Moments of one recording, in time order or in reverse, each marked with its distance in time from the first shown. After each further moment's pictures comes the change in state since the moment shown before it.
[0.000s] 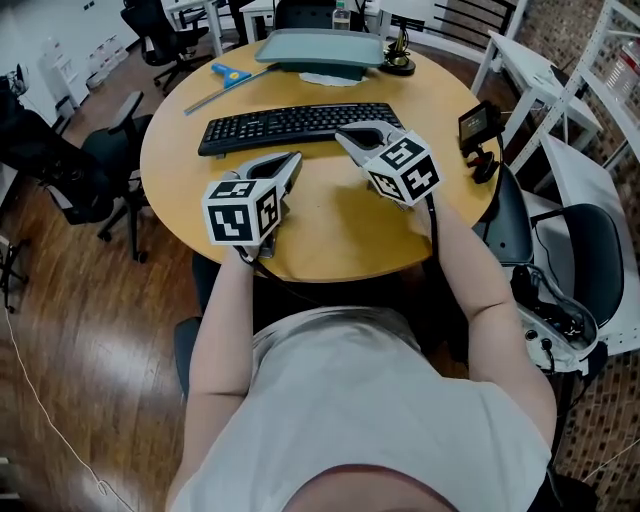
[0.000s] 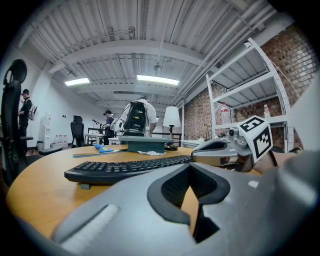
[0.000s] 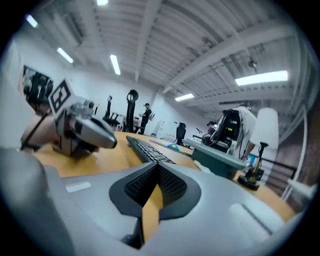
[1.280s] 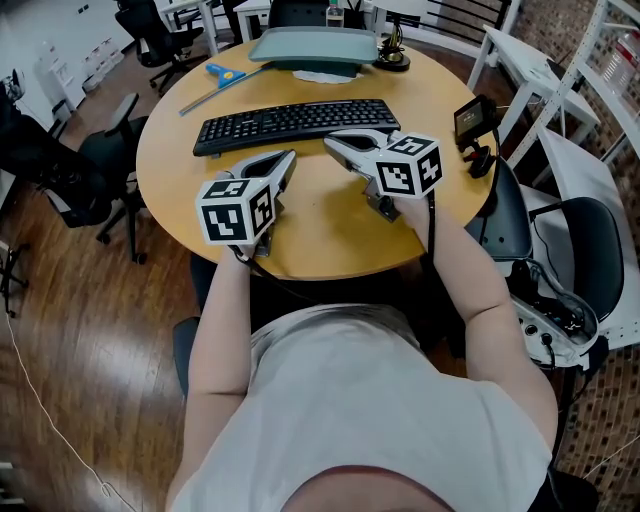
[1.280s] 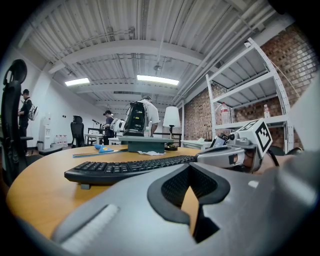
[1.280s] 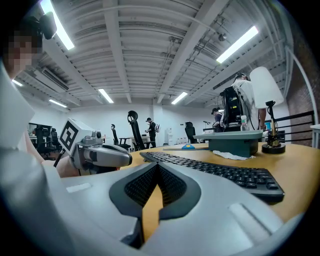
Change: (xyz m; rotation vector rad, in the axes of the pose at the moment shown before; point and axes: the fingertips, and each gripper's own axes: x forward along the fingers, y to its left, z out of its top) left arm 0.001 0.001 0.001 0.001 -0.001 0.000; right arm -0.006 0.024 0.008 0.372 -0.128 0.197
